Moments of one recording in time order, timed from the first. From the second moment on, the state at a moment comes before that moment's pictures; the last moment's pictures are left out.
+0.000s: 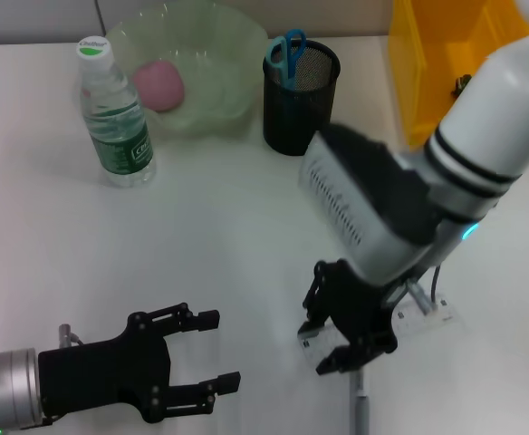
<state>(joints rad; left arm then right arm) -0.37 -2.07 0.66 0.27 2.08 1.63 -0.83 0.82 2.08 -1.68 -1.06 -2.23 -1.62 1.75</state>
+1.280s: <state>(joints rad) -0.41 -2.07 0.62 0.26 2.04 1.68 -0.82 0.72 2.08 -1.08 -0.99 -2.01 -1.79 1.40</state>
